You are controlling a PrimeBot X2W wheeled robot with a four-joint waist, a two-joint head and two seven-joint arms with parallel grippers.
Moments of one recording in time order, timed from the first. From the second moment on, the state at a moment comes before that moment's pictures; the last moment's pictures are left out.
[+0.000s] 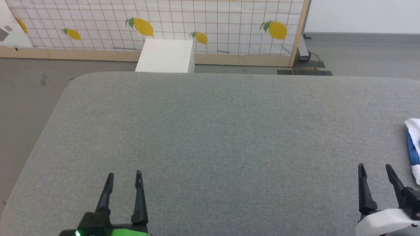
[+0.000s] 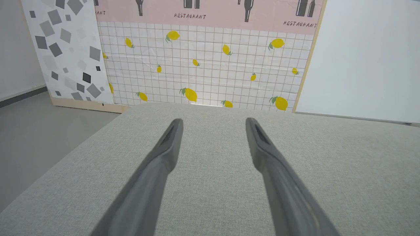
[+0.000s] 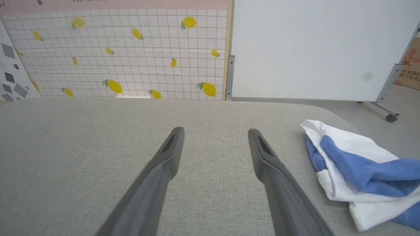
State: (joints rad) left arm 0.18 0.12 -0.16 -0.11 -0.20 0.14 -0.26; right arm 0.09 -0.05 -0.23 0.06 0.02 0.13 -0.14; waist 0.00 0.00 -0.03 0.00
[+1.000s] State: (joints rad) left arm 0.18 0.10 -0.15 -0.08 -0.14 0.09 -0.24; right arm 0.08 -0.05 -0.20 0.10 0.03 0.13 -0.16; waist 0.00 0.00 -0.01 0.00
